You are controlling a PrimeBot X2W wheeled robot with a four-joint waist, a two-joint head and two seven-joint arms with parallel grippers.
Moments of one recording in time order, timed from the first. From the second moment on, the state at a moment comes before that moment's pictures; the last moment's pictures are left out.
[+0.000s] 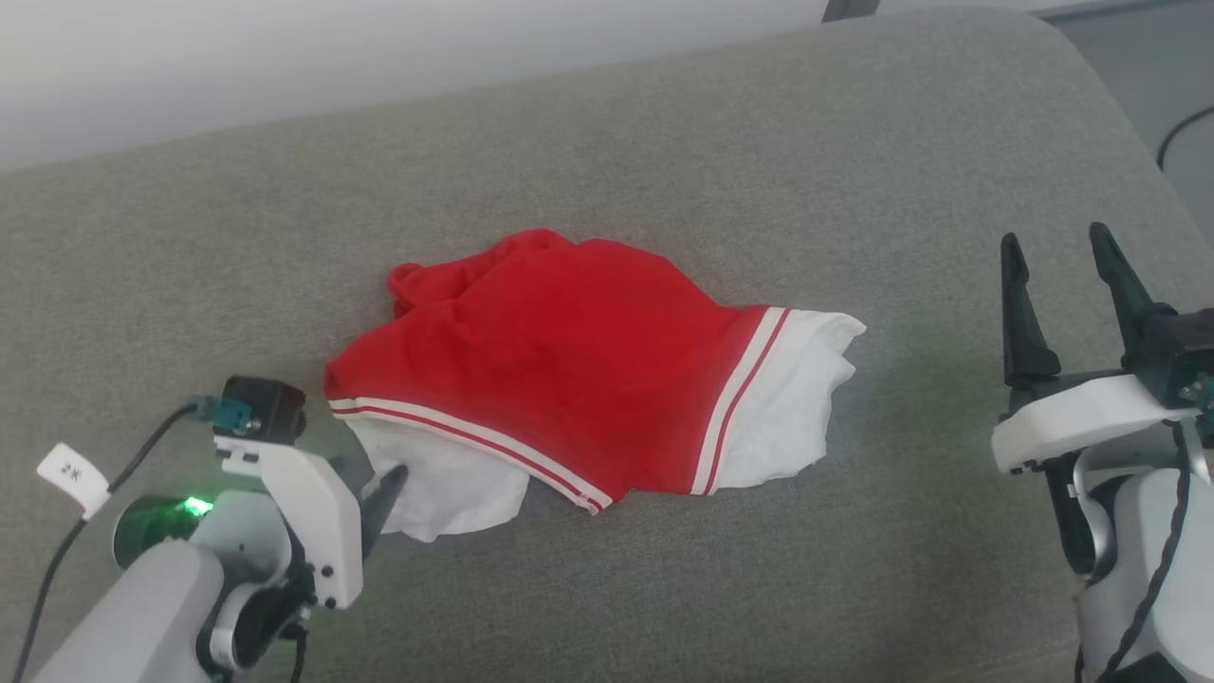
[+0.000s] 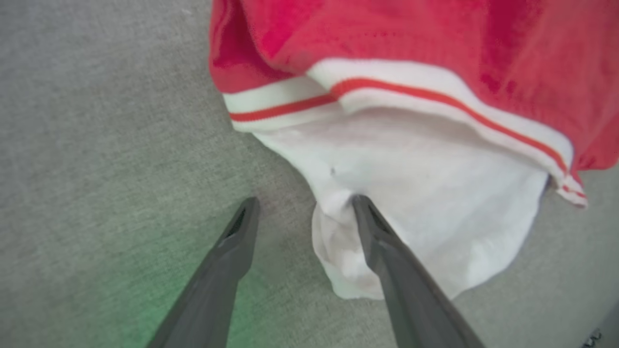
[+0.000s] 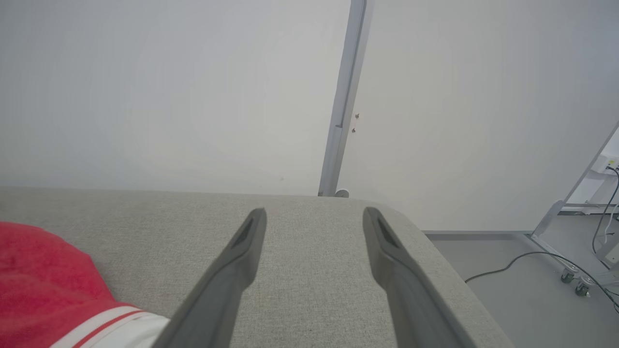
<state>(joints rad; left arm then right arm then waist) -0.34 0.56 -0.46 0.21 -0.79 0.10 0.47 -0.35 -0.12 -0.12 0.24 0.04 0.13 -0.20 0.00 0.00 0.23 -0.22</state>
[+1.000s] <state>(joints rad) -0.42 0.73 -0.43 0.29 -0.70 0.04 0.34 -0.30 -0.11 -0.18 0.24 0.02 0.13 -0.20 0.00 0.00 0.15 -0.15</state>
